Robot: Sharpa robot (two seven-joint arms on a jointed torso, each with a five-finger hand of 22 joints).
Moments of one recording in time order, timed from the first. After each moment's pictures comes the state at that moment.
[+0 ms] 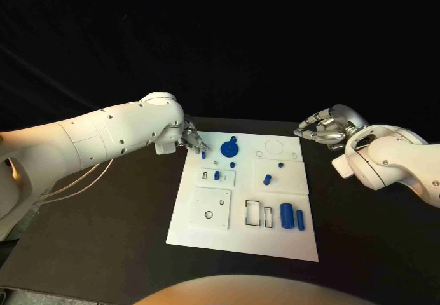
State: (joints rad) left arm 1.33 -0.55 -0.08 1.09 -1.02 0.27 -0.61; left_hand 1.09 -0.20 0.34 0.30 0.37 0.89 0.06 0.50 0.77 1.28 -0.01 1.04 1.01 1.47 -0.07 1.57 1.31 0.01 1.47 0.04 1.53 1.31; right arm 1.32 -0.92 -0.13 1.59 -0.86 -0.55 -0.28; right_hand 1.31 -0.24 0.35 0.28 0.26 0.91 0.14 0.18 0.48 1.37 0.05 1.32 1.31 1.47 -0.01 1.56 1.31 0.03 1.47 0.10 1.38 1.31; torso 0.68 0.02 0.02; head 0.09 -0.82
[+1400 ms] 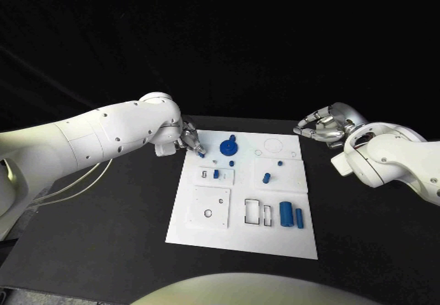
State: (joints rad) left arm 1.33 -0.57 -0.09 1.11 -0.92 0.26 -0.59; left_hand 1.30 -0.15 0.61 0.26 0.17 0.87 0.05 0.58 0.77 1.26 -0.02 0.99 0.95 1.47 -0.07 1.57 1.31 0.01 1.47 0.04 1.52 1.31; right arm 1.32 -0.92 -0.13 1.58 -0.86 -0.55 -0.28; right_hand 1.30 -0.23 0.35 0.28 0.26 0.91 0.14 0.18 0.49 1.37 0.05 1.32 1.31 1.47 -0.01 1.56 1.31 0.03 1.47 0.10 1.38 1.31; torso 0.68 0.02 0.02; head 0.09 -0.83
